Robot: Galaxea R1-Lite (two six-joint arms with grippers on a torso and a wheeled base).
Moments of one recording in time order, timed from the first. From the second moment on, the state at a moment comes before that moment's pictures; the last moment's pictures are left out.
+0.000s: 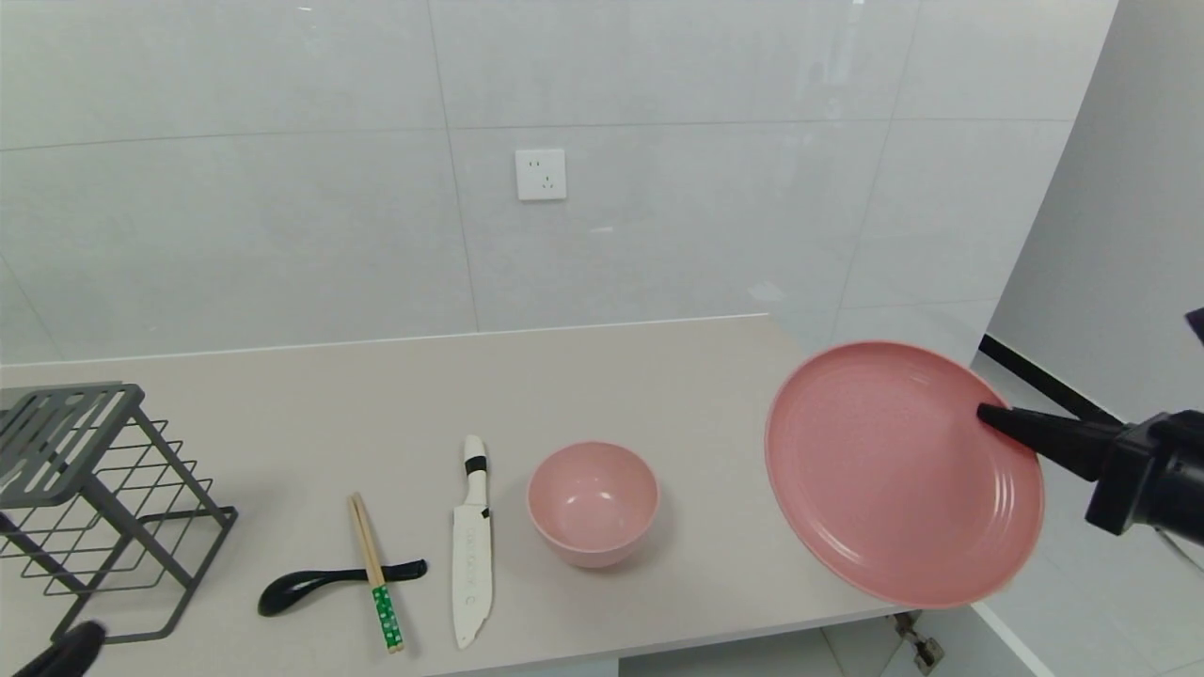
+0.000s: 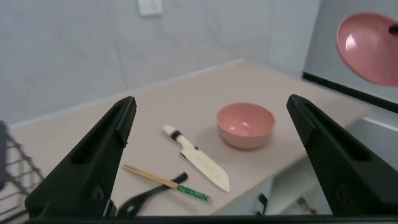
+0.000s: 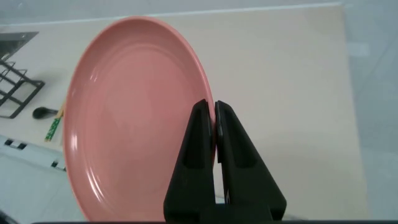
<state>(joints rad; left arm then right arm) -0.14 0.47 -0.25 -0.28 -0.31 0.00 0.14 1.19 -0.40 -0.54 0.35 0.13</state>
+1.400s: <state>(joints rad) -0.44 2.10 -0.66 -0.87 -0.18 -0.27 0.37 1.10 -0.34 -0.54 0.20 -0.10</state>
